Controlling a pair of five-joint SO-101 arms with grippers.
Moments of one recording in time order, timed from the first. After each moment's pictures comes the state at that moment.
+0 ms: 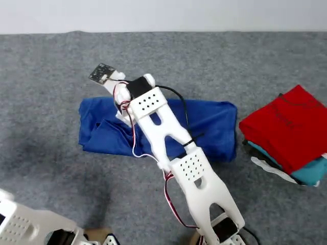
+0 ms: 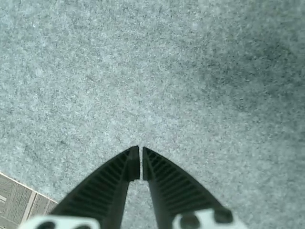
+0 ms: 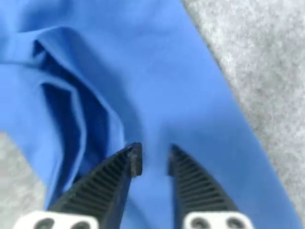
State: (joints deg) left arm -70.2 15.3 -23.4 98.3 -31.5; right arm -38.1 61.0 -76.8 98.7 21.4
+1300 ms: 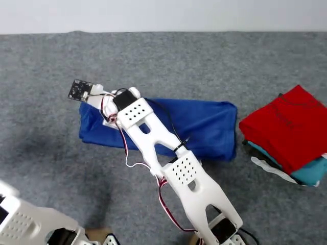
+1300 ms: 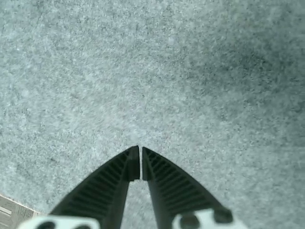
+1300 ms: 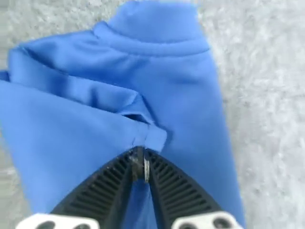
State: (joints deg) left arm -65.0 15.3 -23.4 98.3 -30.3; right arm -42.5 64.7 -71.9 79.0 34.5
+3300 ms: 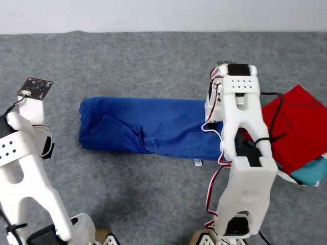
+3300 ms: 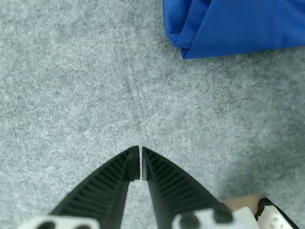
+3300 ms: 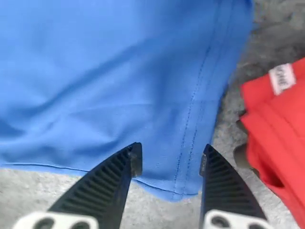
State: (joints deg) left arm -31.3 -22.5 17.5 98.9 -28.2; right arm -3.4 30.1 -23.1 97.6 -3.2
